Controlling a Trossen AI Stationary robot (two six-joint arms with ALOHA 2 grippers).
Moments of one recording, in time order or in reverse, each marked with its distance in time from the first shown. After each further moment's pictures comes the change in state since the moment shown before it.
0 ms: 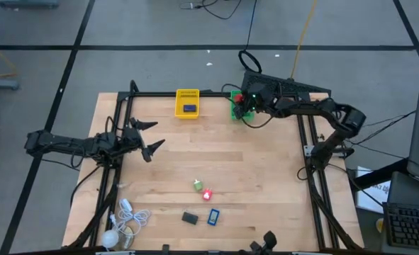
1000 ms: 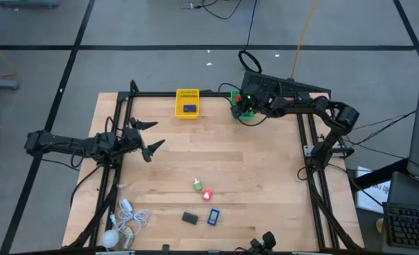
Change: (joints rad) left arm 0.000 0.000 0.000 0.002 0.000 0.025; right arm 0.016 0.077 0.045 -0.041 0.085 0.096
